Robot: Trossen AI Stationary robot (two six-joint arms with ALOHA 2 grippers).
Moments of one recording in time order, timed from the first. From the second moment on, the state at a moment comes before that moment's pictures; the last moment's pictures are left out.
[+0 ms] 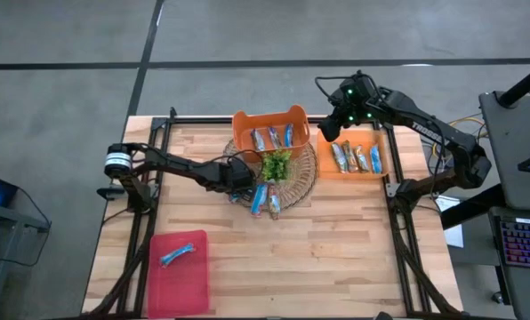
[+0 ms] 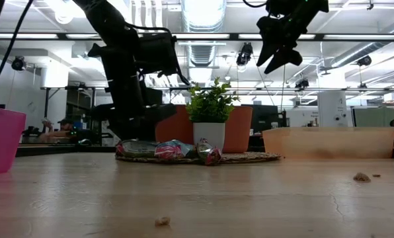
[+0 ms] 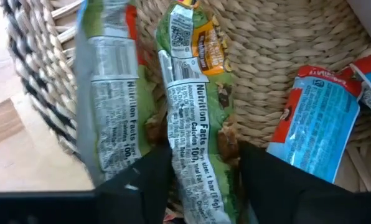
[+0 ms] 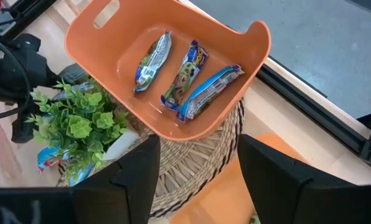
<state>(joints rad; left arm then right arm) 0.09 1.72 0.98 -0.52 -0.35 -0.93 -0.68 1.34 1.31 -0.83 -0.17 0.21</state>
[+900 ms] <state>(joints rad) 0.04 1.53 1.01 -0.66 -0.35 -0.71 -0.68 1.34 1.38 -0.83 -0.16 0.18</state>
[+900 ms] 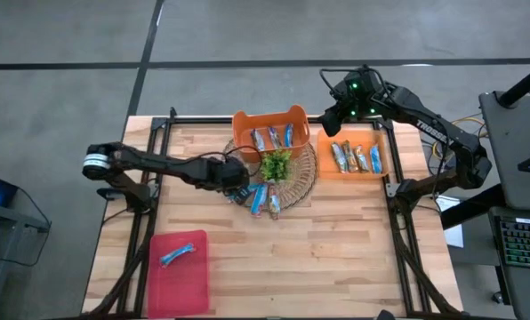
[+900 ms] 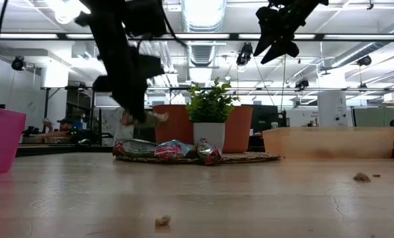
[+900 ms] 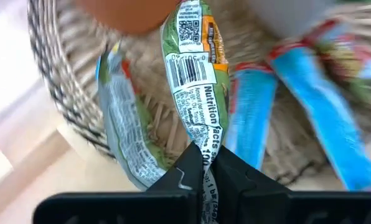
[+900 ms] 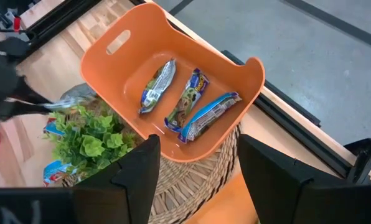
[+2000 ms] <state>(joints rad) 0.04 1.19 1.01 -0.04 -0.31 -0.19 -0.36 1.29 1.38 -0.26 -0.26 0.33</state>
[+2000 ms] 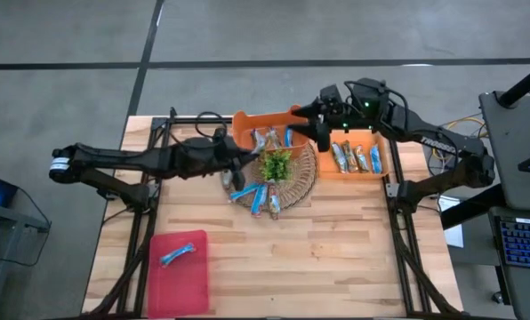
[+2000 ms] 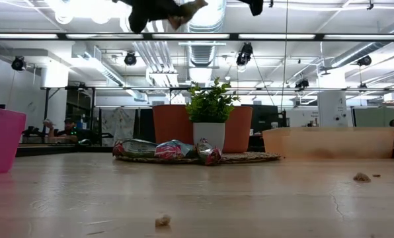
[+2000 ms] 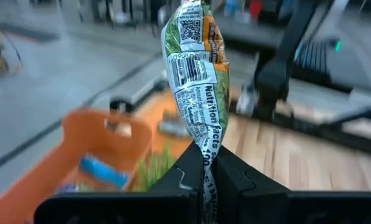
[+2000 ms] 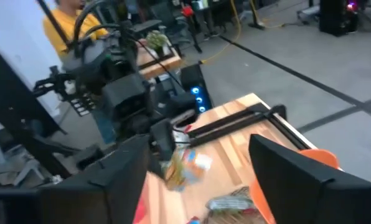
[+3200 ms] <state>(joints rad) 0.09 1.40 1.12 0.56 -0.21 -0.19 -0.26 1.31 1.38 -0.12 -0.16 0.42</state>
